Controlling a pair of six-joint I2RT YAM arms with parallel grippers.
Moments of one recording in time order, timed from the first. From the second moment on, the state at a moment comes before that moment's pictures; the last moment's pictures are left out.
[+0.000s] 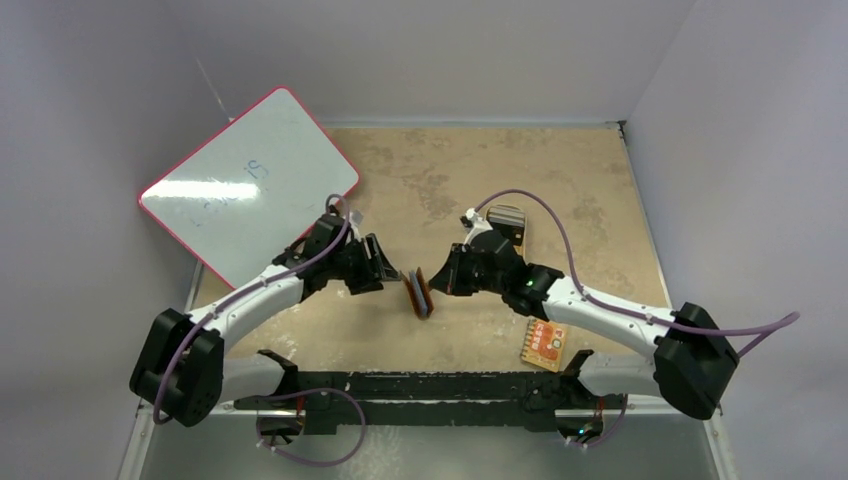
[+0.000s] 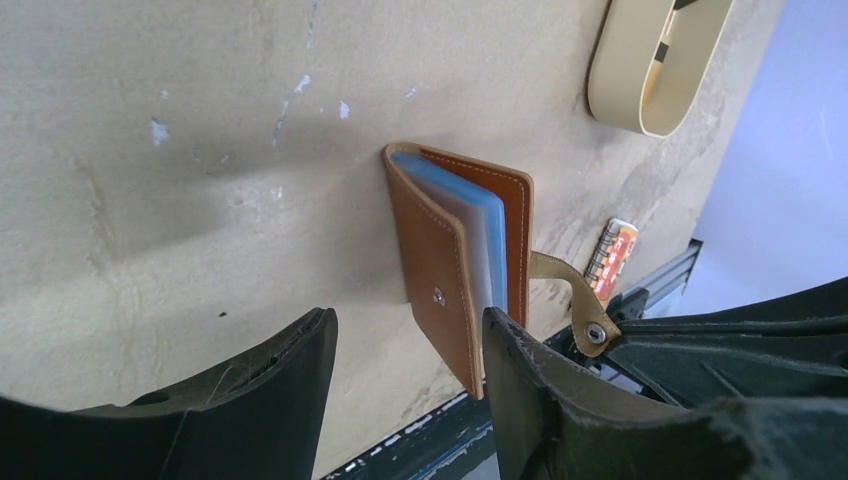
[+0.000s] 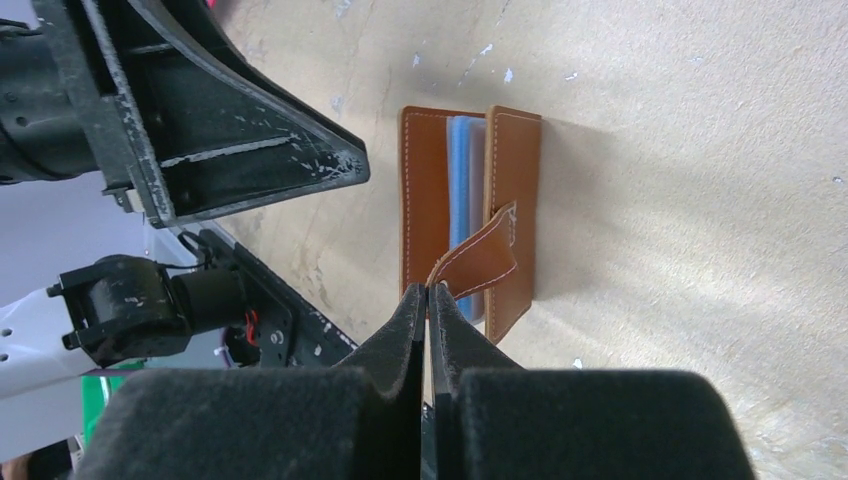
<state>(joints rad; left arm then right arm) -0.47 1.23 0.65 -0.26 0.33 -0.85 0.84 1.23 0.69 -0.07 -0.07 0.84</state>
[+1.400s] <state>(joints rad) -0.49 1.33 0.54 -0.08 0.34 -0.89 0.81 1.17 0.59 -0.09 -0.04 0.88</state>
